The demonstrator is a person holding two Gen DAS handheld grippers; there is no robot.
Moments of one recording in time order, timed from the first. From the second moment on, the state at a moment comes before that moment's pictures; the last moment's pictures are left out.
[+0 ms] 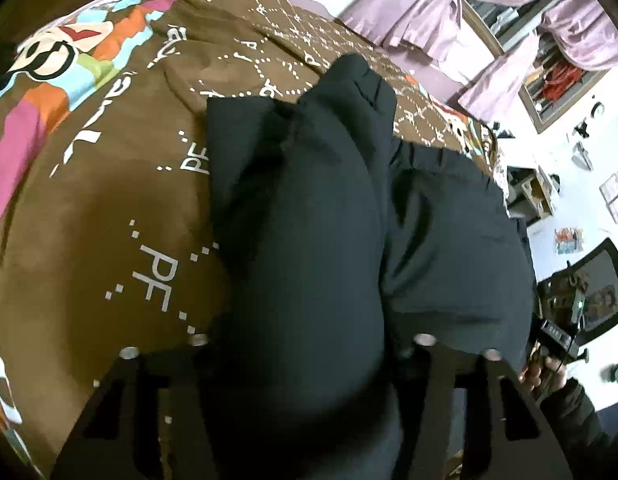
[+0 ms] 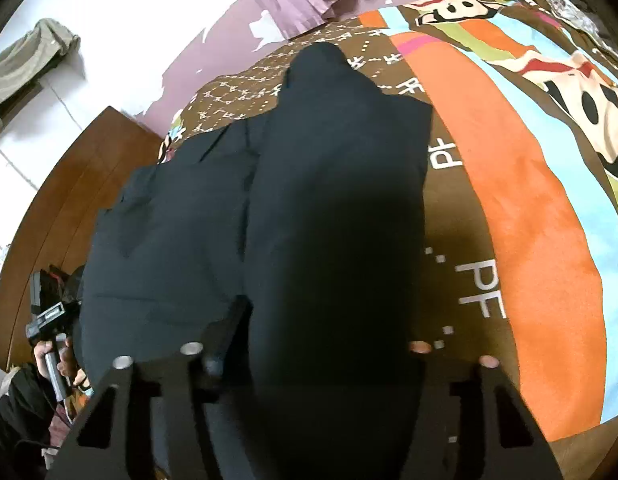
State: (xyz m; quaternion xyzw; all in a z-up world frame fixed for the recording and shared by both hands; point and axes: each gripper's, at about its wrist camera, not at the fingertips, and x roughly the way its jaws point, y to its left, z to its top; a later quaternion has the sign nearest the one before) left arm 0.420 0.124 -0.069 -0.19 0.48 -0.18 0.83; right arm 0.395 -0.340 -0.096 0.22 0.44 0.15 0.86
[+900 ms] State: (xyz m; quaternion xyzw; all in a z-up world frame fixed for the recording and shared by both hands) left arm 0.326 0.138 0.060 -0.15 0.38 -0.16 0.90; right arm 0.336 -0.225 0.046 0.10 0.29 0.20 0.93
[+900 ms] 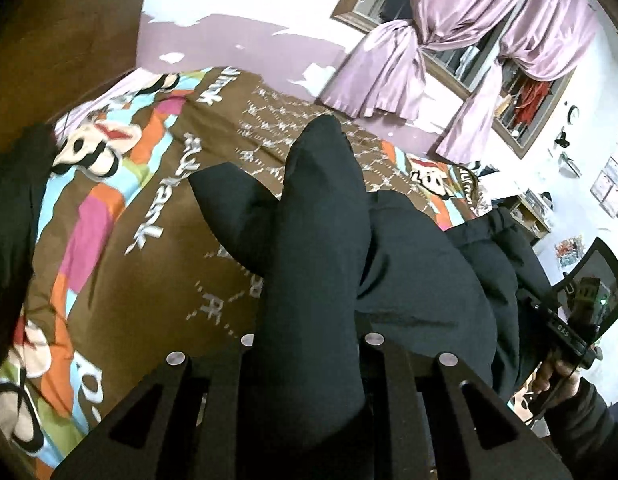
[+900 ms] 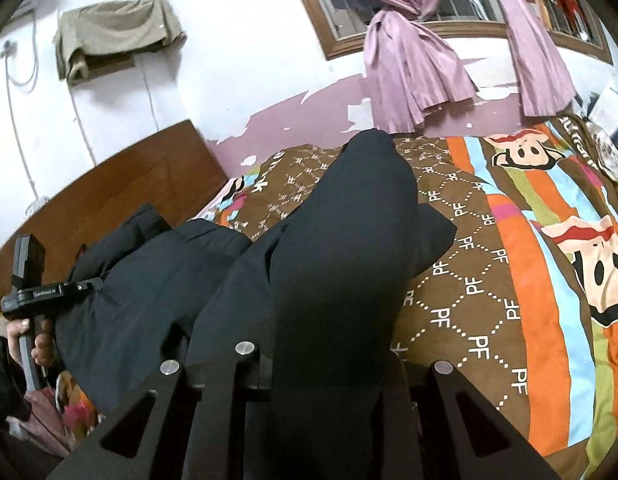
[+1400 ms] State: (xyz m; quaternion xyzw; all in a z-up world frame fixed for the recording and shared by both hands) left arm 0.324 0.157 -0.042 -0.15 0.42 -0.10 0.89; right arm 0.341 -0.247 -0.055 0.09 0.37 0.12 0.92
